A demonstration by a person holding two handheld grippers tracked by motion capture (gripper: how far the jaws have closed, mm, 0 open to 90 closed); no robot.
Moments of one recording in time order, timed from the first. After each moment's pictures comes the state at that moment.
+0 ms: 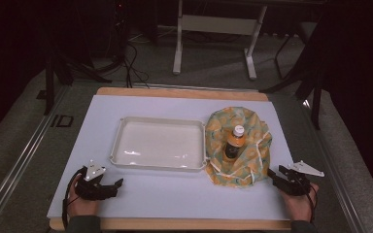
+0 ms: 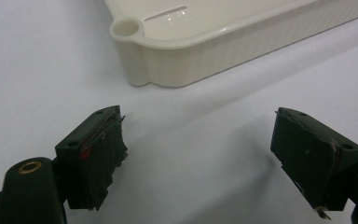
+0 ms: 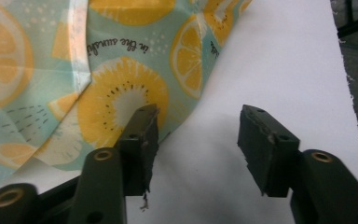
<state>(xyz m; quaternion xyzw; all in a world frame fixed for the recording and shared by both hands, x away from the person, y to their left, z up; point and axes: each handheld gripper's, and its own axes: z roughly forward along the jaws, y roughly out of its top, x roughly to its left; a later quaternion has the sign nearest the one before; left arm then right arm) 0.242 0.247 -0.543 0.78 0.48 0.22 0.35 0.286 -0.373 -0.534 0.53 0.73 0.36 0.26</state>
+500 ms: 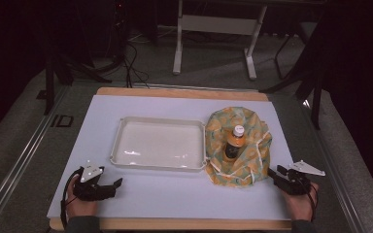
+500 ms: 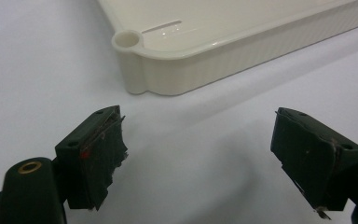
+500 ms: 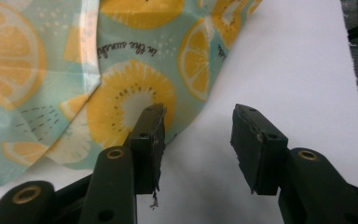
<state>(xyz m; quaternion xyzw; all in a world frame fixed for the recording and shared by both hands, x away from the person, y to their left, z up) 0.240 0.251 -0.542 0.77 0.47 0.21 0.37 0.288 -0.375 -0.532 0.52 0.73 0.37 0.24</state>
